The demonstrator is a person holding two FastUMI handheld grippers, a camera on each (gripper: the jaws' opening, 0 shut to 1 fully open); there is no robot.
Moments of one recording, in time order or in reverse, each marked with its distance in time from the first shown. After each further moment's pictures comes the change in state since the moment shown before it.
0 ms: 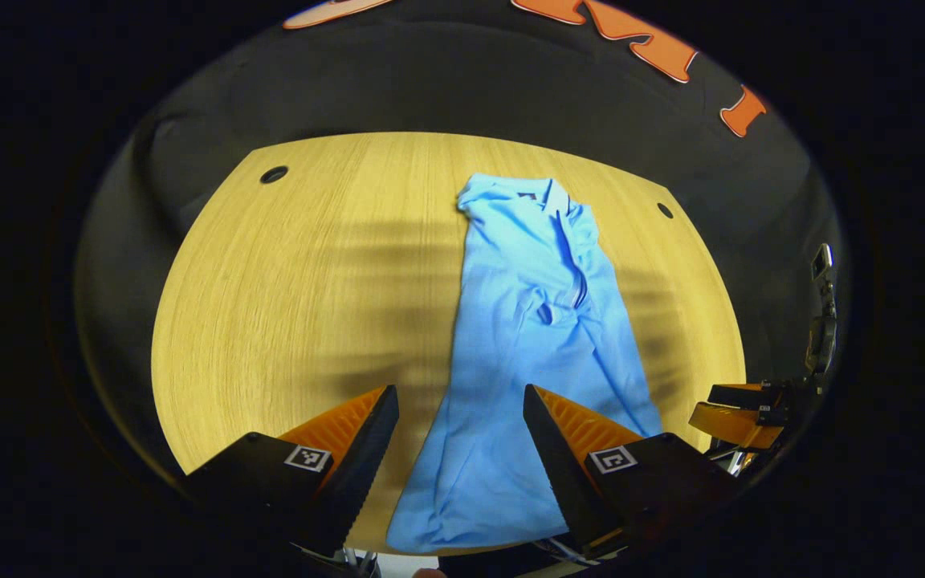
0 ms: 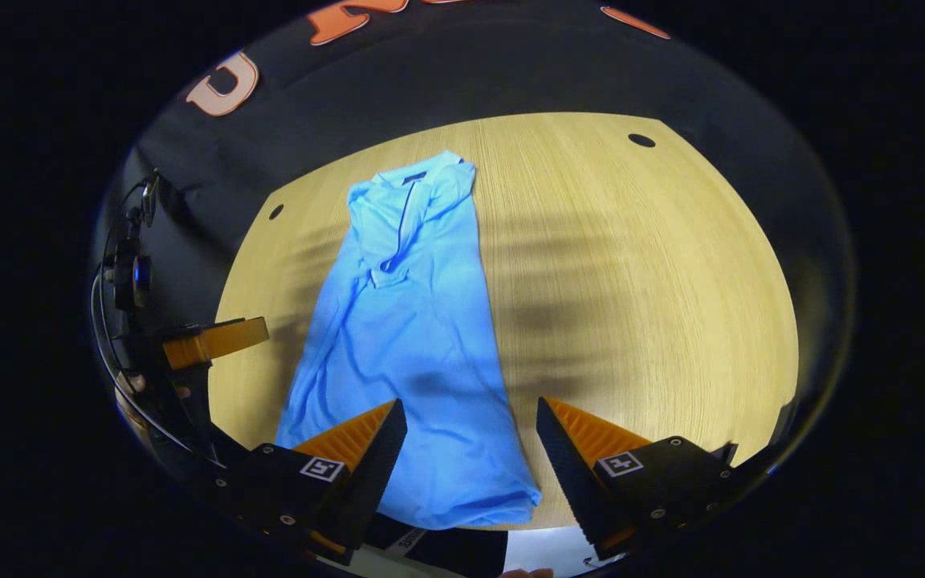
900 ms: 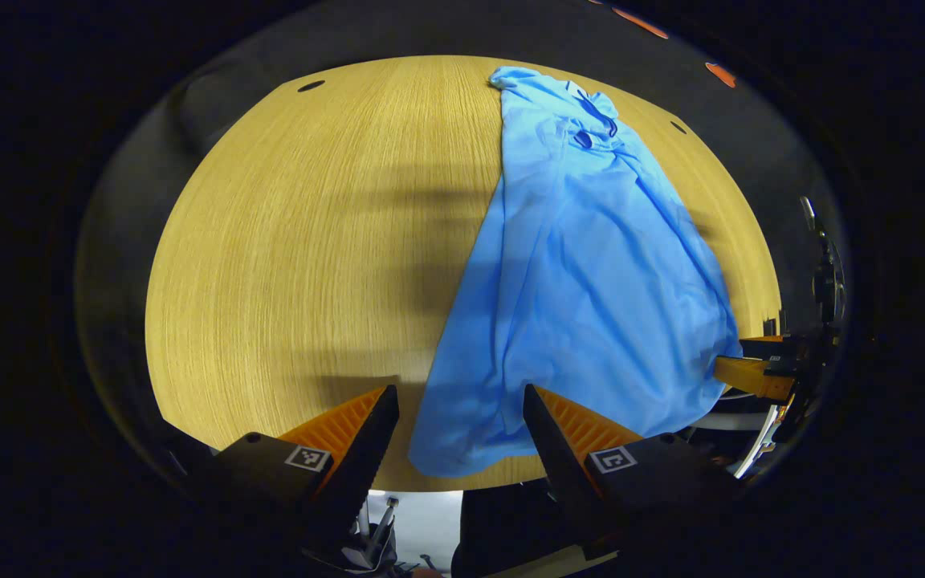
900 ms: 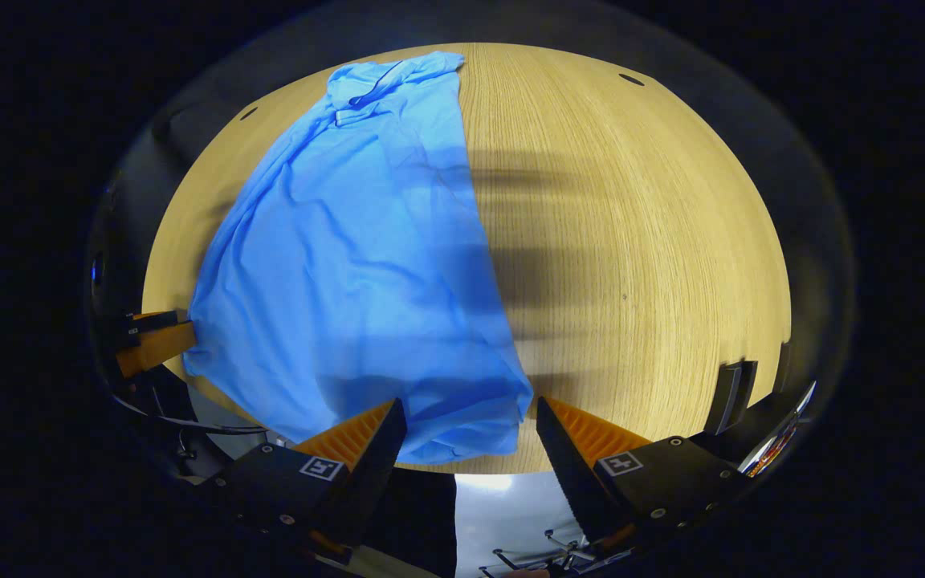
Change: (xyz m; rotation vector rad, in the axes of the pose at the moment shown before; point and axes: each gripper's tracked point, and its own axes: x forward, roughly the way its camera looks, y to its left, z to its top) left arm 0.000 0.037 -0.183 0.036 0.211 0.074; right arm 0.024 -0.032 -0.148 -0.088 0.225 -0.179
